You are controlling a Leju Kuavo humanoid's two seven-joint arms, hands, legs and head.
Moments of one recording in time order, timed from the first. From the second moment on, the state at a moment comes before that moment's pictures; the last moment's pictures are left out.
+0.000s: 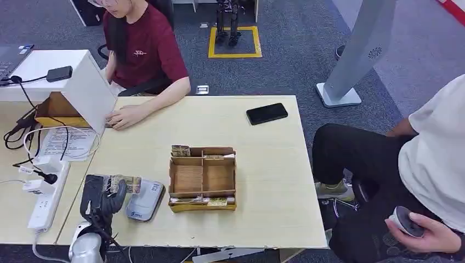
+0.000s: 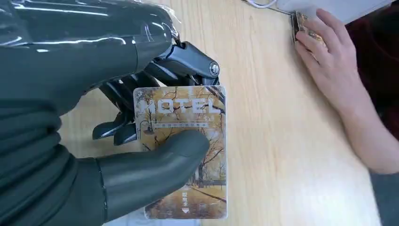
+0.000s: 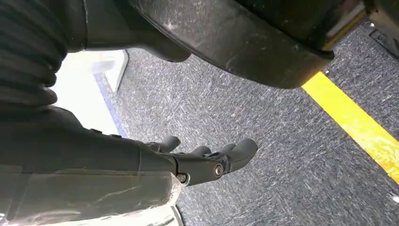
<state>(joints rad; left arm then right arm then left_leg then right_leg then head) -0.12 -0.16 0.47 -1.27 -0.44 -0.16 -0.31 -0.06 0.18 -0.57 -0.21 1.57 -0.15 -0.13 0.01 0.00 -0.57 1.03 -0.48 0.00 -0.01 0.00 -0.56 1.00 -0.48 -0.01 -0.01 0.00</state>
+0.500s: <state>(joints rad) -0.28 -0.15 0.43 -1.39 -0.48 0.00 -0.32 -0.08 0.18 -0.54 -0.21 1.57 -0.13 -0.11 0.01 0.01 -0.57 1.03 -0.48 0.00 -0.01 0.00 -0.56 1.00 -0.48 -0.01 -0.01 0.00</state>
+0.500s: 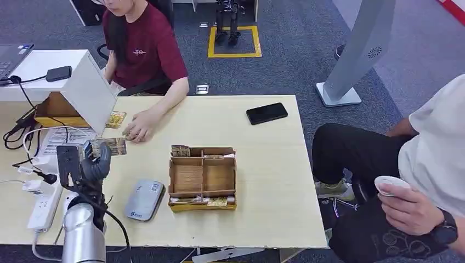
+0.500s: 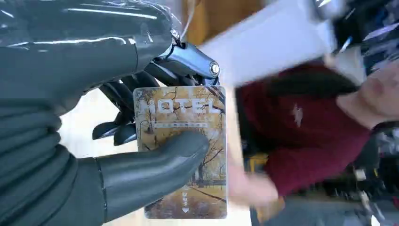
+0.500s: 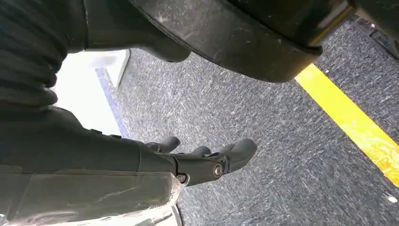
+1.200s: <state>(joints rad) -0.31 0.07 0.11 -1.40 -1.49 0.60 -0.24 -0.09 0.18 -0.46 -0.22 1.57 -0.11 -0.11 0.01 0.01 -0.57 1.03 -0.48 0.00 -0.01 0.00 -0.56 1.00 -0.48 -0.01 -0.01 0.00</state>
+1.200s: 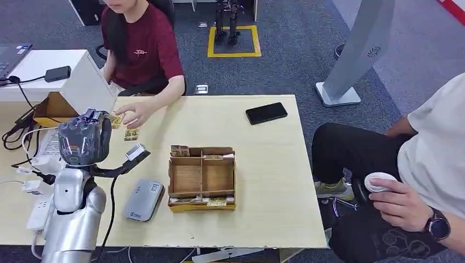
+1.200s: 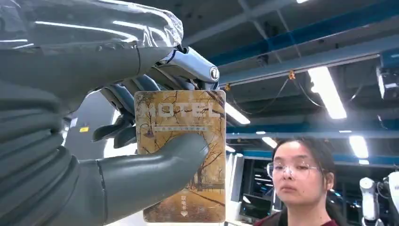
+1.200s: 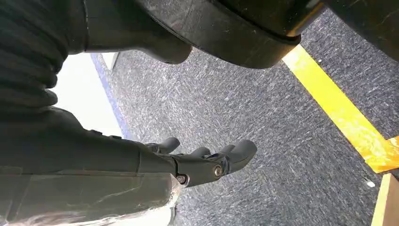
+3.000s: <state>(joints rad) -0.29 -0.05 0.06 -1.39 -1.03 0.14 -0.31 -0.08 0.18 -0.46 -0.22 1.55 -0.15 -0.11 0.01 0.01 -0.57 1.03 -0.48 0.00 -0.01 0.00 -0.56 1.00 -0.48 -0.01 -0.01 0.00</state>
